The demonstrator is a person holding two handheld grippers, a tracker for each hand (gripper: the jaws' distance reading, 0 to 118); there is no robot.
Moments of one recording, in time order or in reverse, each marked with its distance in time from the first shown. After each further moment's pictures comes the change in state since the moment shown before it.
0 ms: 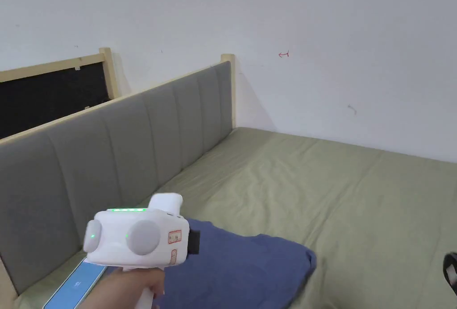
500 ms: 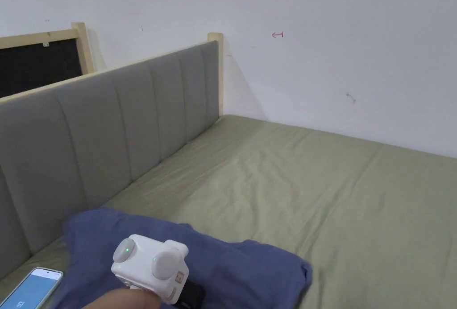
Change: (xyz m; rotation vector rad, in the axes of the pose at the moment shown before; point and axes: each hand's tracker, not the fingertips) left arm -0.035 -0.011 -0.222 -0.395 0.127 -0.221; right arm 0.028 -0.046 -0.054 -0.232 -0.046 -0.010
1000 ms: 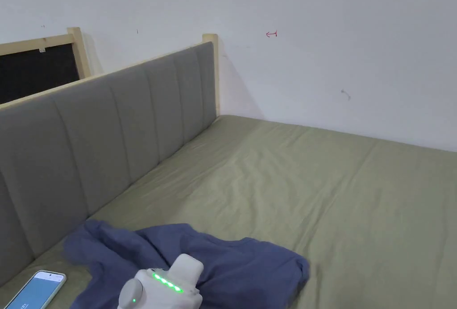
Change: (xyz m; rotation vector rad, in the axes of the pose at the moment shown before) left arm 0.060 -0.058 0.040 0.355 0.169 -0.194; right arm -0.005 -0.001 0.014 0.001 0.042 -0.010
